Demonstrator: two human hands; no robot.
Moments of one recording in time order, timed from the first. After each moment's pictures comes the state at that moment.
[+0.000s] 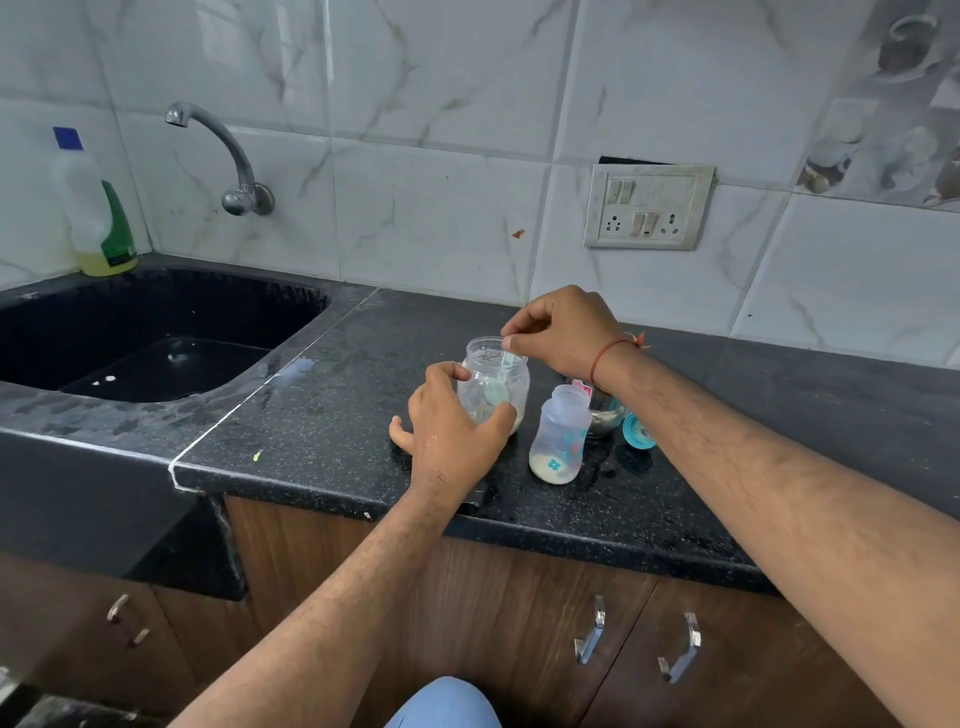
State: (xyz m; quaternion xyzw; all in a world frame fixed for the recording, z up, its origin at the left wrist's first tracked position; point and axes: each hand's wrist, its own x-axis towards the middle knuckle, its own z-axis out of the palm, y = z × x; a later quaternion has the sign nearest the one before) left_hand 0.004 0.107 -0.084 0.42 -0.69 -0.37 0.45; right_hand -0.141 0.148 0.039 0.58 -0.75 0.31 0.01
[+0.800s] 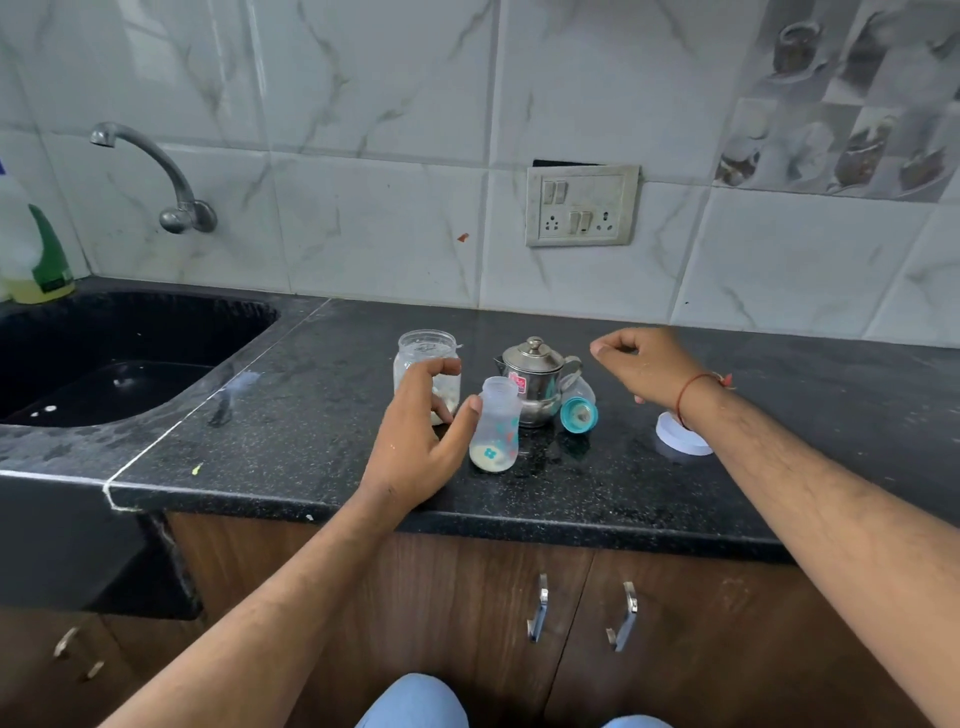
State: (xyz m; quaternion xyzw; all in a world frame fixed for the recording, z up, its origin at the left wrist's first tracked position) left_hand 0.004 0.123 -0.091 0.20 -0.79 -0.31 0.49; right_hand -0.254 0.263 0.010 0.43 -0.80 0.41 -0.05
